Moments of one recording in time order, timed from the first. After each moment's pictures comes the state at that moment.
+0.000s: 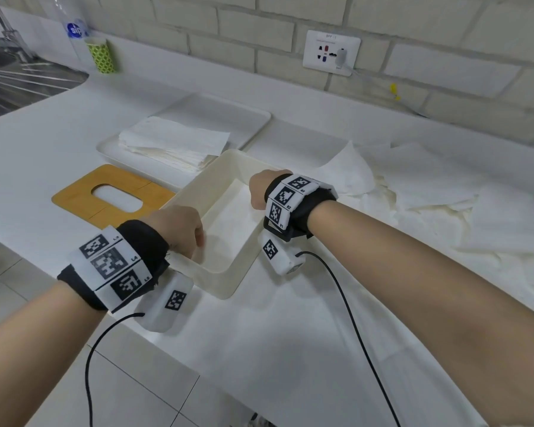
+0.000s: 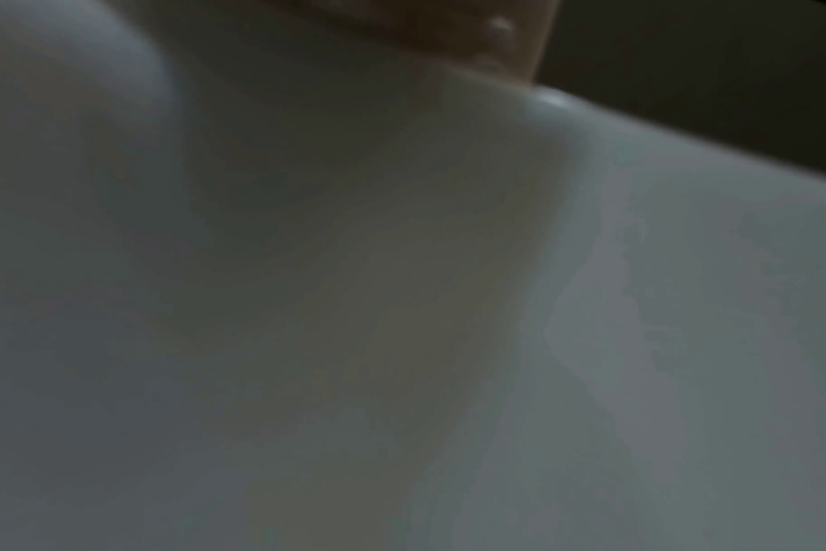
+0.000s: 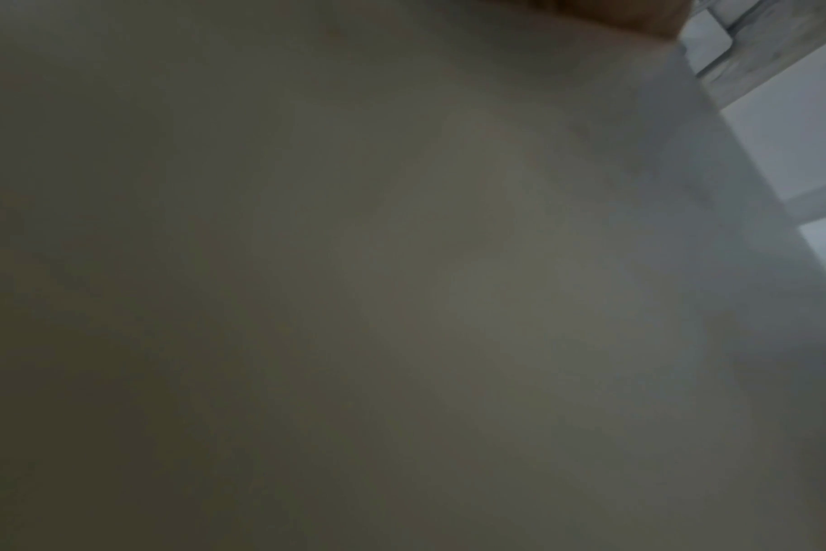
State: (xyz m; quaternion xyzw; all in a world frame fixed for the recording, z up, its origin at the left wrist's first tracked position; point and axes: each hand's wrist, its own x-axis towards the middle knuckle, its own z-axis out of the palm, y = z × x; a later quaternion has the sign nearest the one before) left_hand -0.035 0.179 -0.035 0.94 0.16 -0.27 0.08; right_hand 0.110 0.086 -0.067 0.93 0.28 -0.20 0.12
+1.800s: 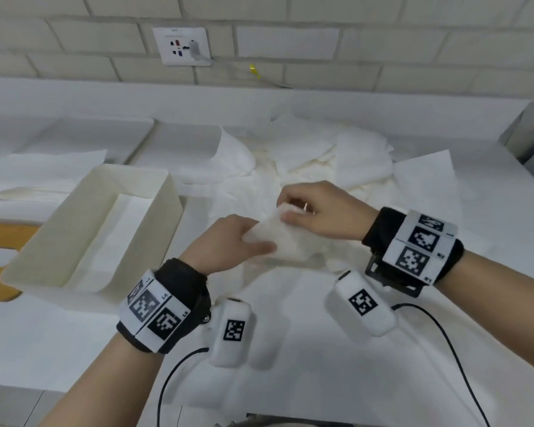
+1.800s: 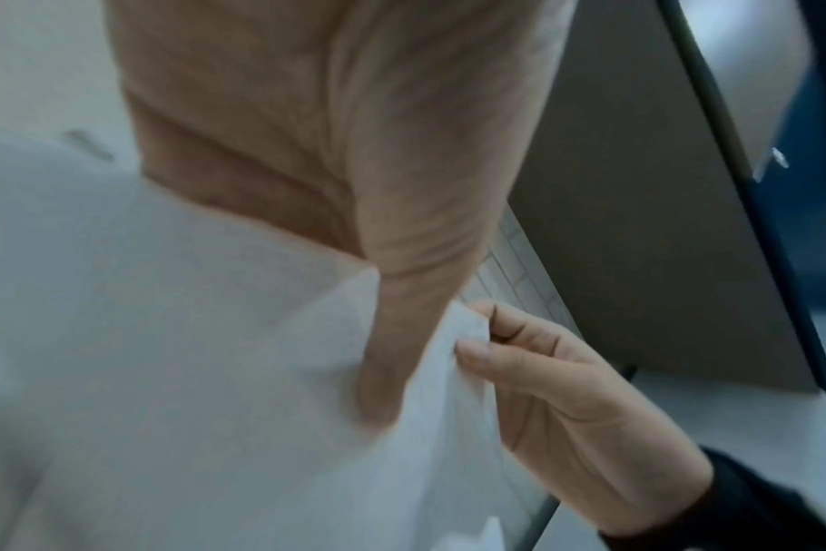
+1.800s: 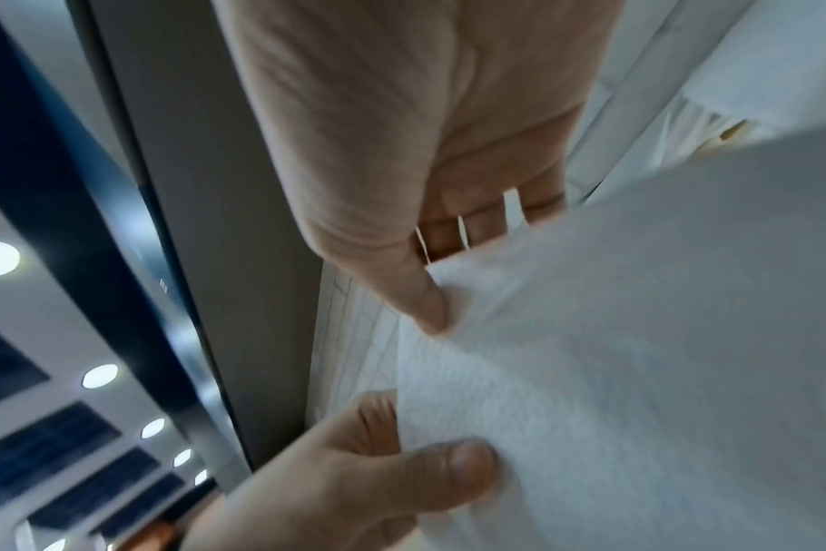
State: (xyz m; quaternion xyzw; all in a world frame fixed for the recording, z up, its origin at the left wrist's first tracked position) left_hand -0.022 -0.001 -0.055 0.90 -0.12 -0.15 0.38; right_hand -0.003 -0.186 -0.026 0.91 0.28 -0.06 -0.30
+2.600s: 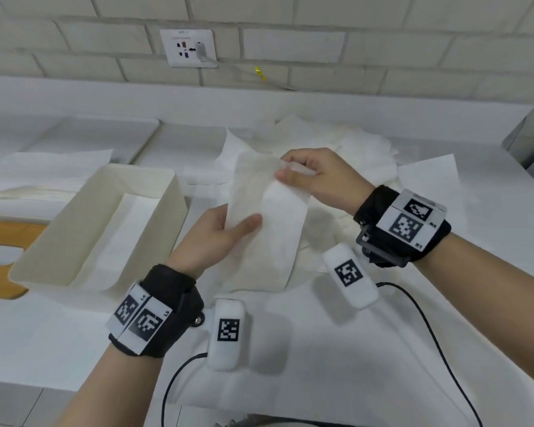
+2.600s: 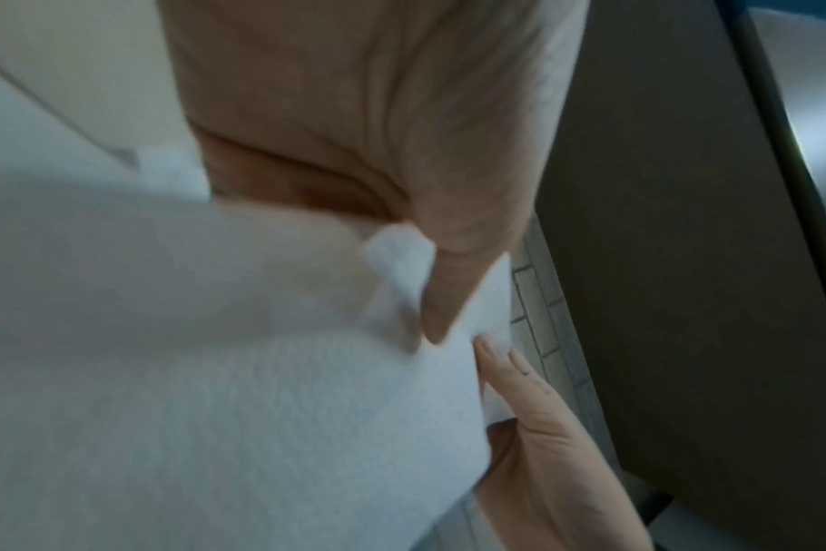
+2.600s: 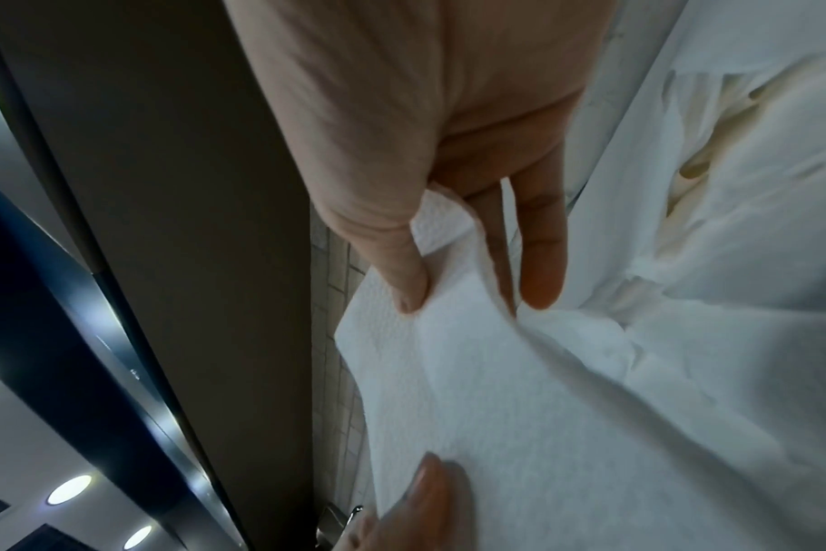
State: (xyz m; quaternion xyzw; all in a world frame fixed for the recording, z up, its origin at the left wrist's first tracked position) left_hand -0.027 0.015 -0.056 0.78 -0.03 -0.09 0.61; right_hand 0.024 -0.176 -0.012 0.85 0.22 -0.03 -0.48
